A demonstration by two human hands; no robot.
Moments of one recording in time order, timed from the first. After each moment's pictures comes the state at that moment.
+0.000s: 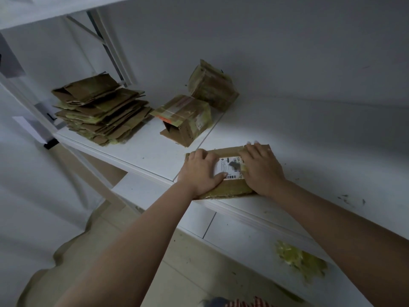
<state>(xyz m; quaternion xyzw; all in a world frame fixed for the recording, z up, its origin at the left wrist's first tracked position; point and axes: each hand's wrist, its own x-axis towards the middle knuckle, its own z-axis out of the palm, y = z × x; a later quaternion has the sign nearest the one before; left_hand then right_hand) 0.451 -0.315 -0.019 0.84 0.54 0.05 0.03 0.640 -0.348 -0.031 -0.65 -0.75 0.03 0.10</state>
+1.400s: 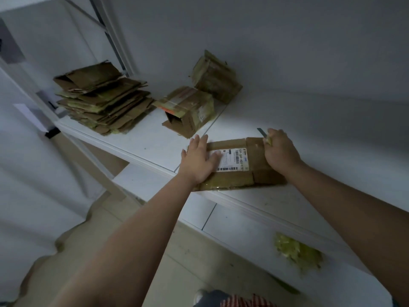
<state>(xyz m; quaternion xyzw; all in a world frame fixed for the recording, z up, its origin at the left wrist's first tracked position) 0.450 -0.318 -0.018 0.76 0.61 0.16 0.18 0.667 -0.332 -0.017 -0.72 -0.60 0.16 0.30</state>
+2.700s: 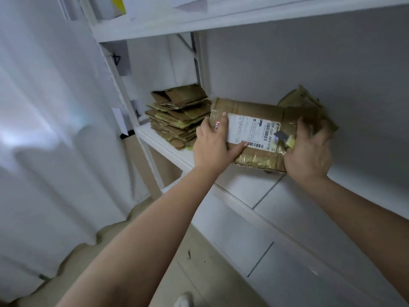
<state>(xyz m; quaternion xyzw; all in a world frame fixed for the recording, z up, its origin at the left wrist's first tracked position) 0.305 -0.261 0.058 0.67 0.69 0.28 -0.10 0.498 -0.252 0.046 -0.71 -0.62 -0.02 0.33</state>
